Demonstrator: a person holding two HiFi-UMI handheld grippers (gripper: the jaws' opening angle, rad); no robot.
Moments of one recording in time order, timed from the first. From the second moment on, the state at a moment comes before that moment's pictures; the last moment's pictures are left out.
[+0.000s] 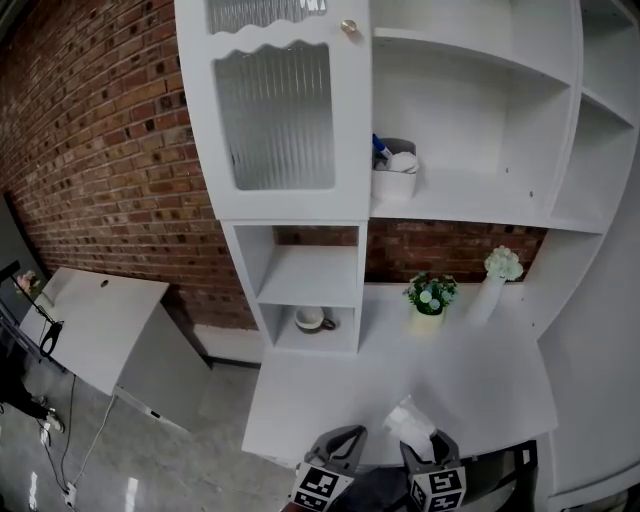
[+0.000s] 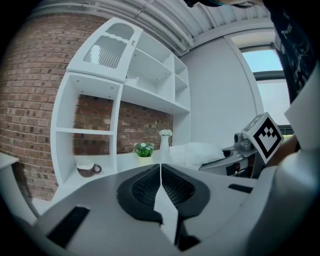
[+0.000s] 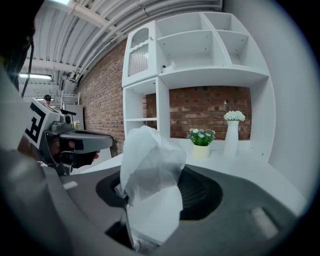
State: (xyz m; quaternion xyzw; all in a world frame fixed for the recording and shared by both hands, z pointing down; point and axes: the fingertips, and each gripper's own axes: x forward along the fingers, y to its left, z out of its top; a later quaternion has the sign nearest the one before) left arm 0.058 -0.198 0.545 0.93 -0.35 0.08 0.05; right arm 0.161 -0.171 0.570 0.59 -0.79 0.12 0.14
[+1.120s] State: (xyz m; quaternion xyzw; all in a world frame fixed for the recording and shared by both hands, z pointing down) left arm 0.048 -0.317 0.528 0.95 -0.31 0.06 0.05; right arm 0.170 -0.275 0.508 0.65 -0.74 0.13 0.09
